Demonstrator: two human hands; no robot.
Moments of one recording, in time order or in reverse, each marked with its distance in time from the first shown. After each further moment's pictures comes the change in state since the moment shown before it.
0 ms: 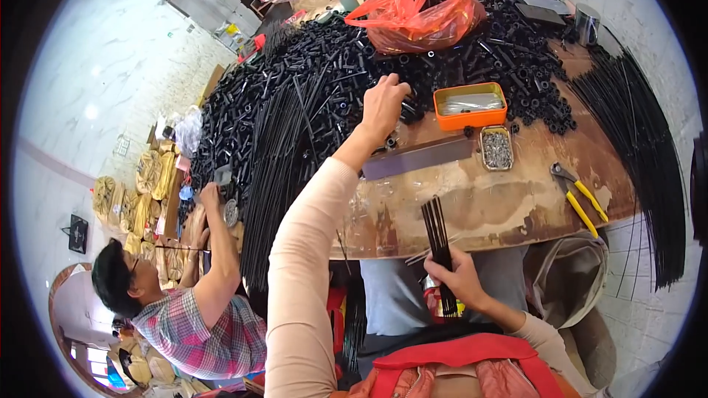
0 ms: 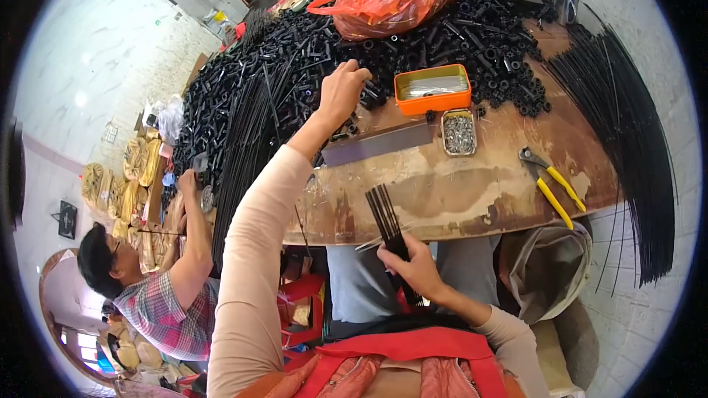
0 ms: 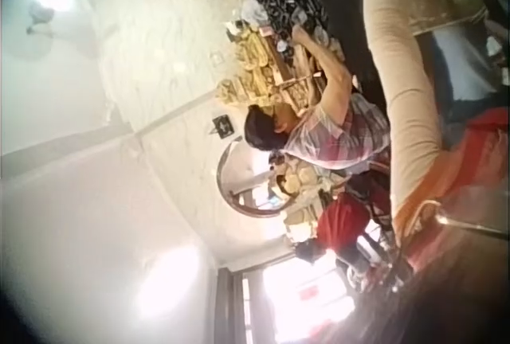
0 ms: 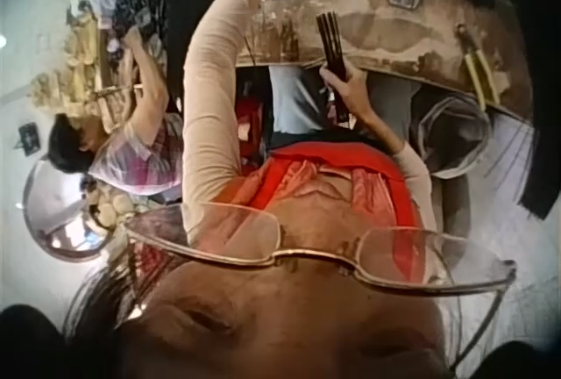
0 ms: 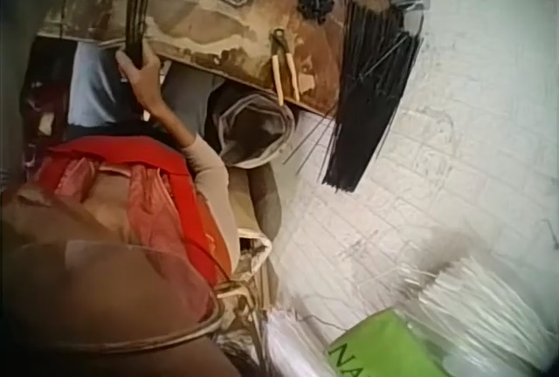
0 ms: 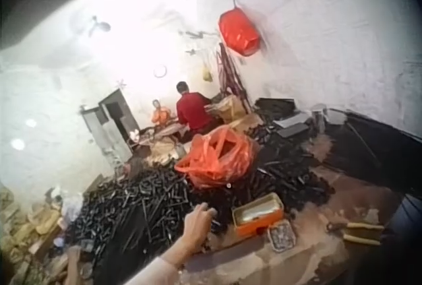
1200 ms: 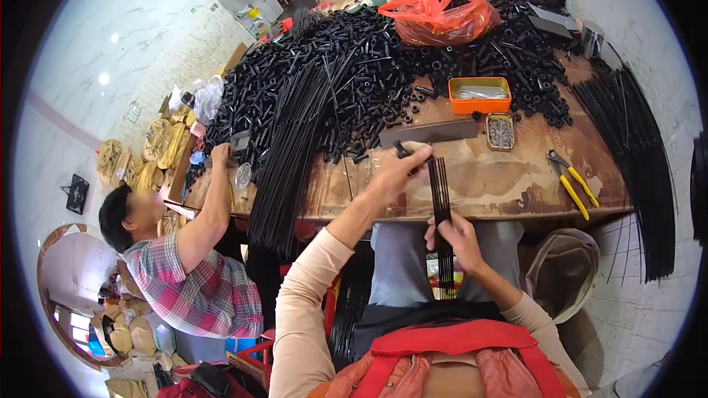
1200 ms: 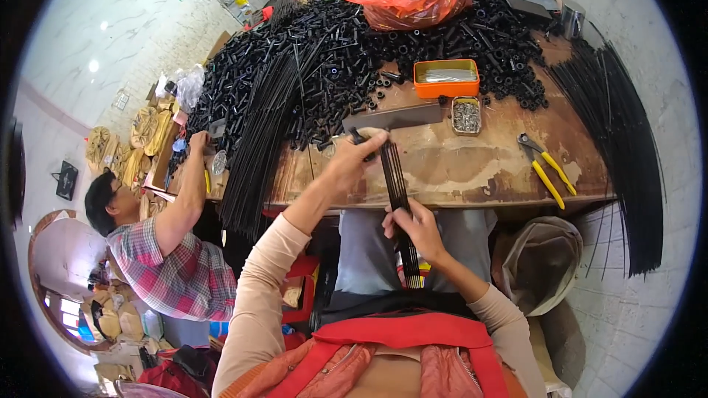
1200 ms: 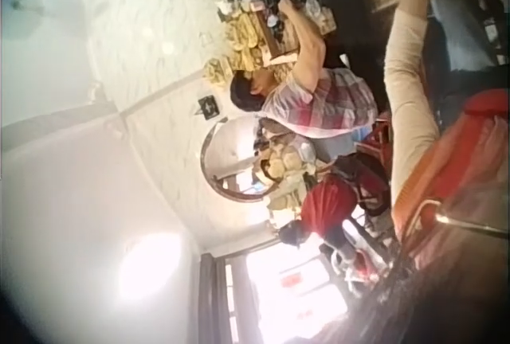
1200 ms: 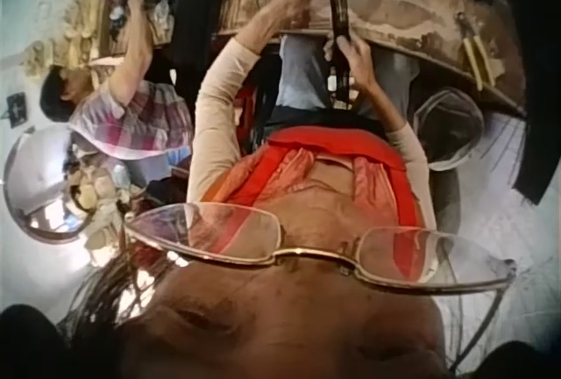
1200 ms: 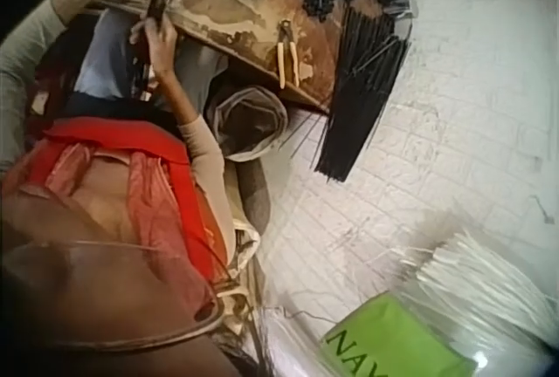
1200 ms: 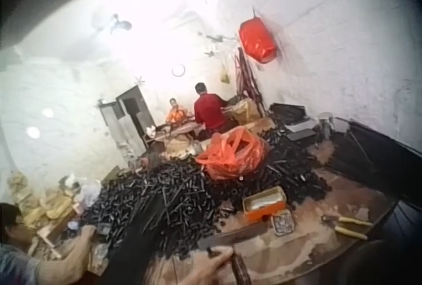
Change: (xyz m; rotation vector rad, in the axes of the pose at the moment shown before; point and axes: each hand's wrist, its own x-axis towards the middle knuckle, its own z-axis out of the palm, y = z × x) left_hand -0.146 0.108 -0.070 -1.419 -0.194 -0.948; right_hand -0.005 0.016 -0.004 0.058 -0.138 -0.114
